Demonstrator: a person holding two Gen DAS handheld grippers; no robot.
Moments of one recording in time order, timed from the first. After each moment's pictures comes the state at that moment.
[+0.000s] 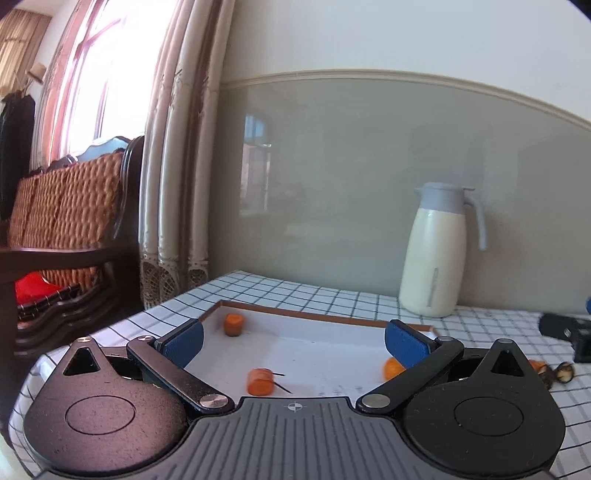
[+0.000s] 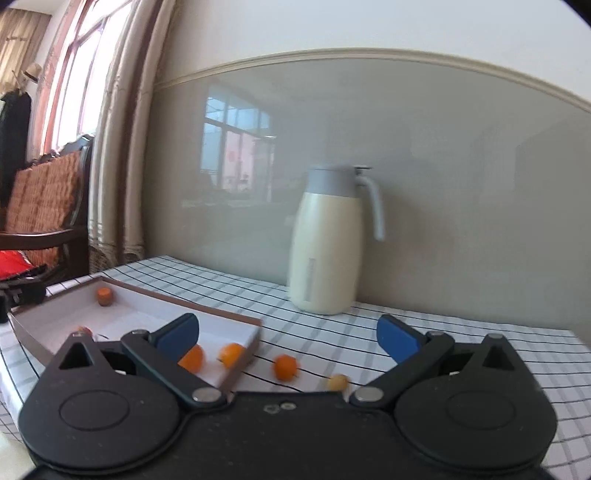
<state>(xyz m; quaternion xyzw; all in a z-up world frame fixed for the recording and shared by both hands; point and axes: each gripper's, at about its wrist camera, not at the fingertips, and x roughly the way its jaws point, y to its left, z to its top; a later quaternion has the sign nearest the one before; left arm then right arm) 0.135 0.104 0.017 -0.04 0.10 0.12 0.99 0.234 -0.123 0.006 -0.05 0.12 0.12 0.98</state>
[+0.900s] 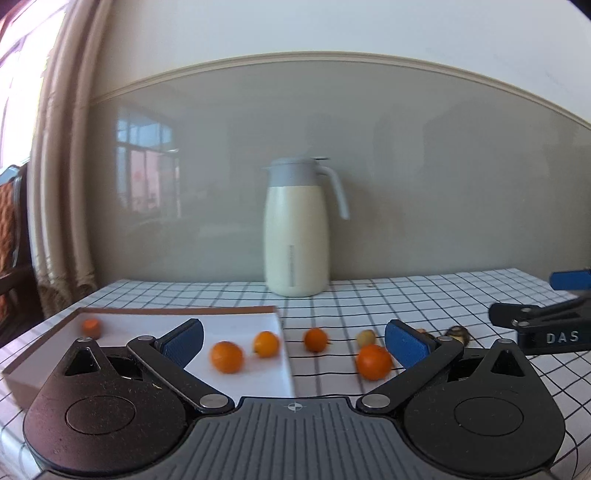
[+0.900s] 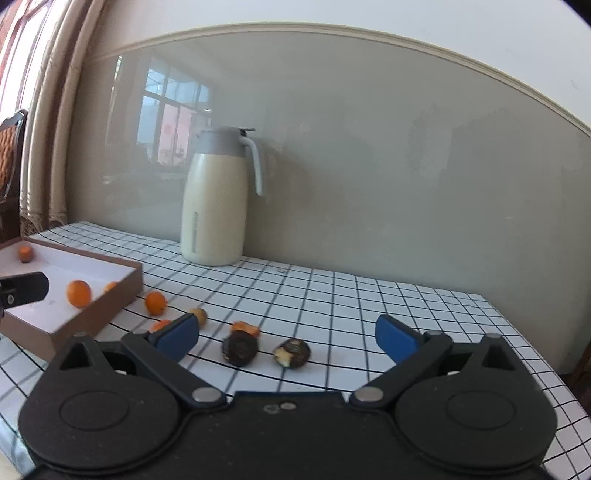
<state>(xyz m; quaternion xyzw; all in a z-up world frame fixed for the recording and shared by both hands) 0.154 -0.043 0.003 0.03 0.11 -0.02 0.99 0.218 -0.220 -0.018 -0.07 0.15 0.01 0.99</state>
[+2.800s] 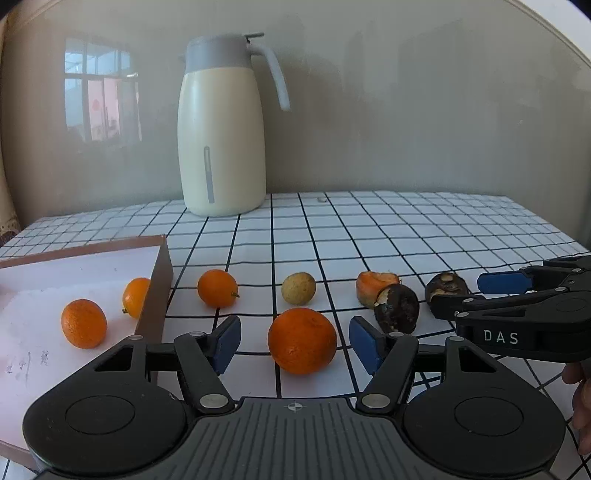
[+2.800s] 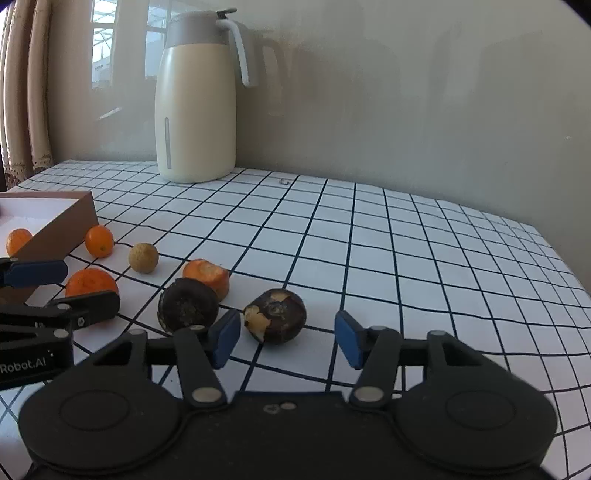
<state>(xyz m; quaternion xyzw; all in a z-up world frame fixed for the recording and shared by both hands) 0.277 -0.120 -0.044 0.03 0.26 -0.07 0.96 0.335 -0.247 -0.071 -0.05 0.30 0.05 0.95</state>
